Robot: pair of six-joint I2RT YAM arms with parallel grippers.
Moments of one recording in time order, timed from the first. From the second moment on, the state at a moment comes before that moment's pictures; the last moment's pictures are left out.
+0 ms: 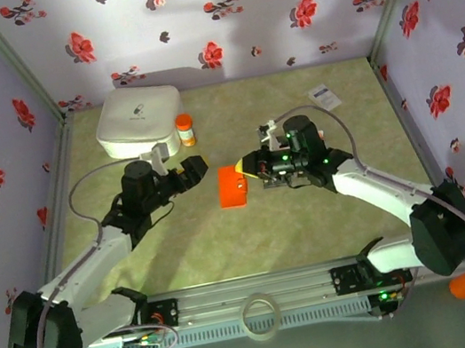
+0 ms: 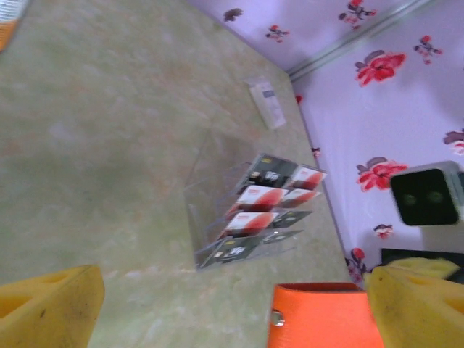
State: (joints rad) left arm -0.54 1.12 0.64 0.14 0.30 -0.84; right arm 0.55 1.30 0.81 0.04 -0.74 0.99
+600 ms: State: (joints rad) left arm -0.65 1.27 0.62 0.46 0.27 -0.90; right arm 0.52 1.28 0.81 0.19 -0.79 1.12
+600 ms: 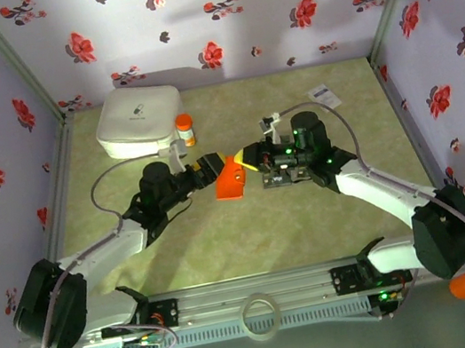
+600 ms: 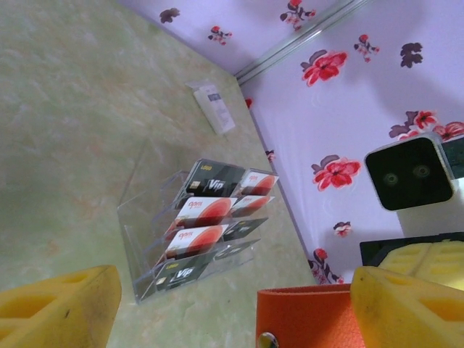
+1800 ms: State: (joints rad) left arm -0.68 1.34 0.59 0.77 0.29 -1.01; right arm 0.49 1.32 0.79 0.25 -0.81 1.17
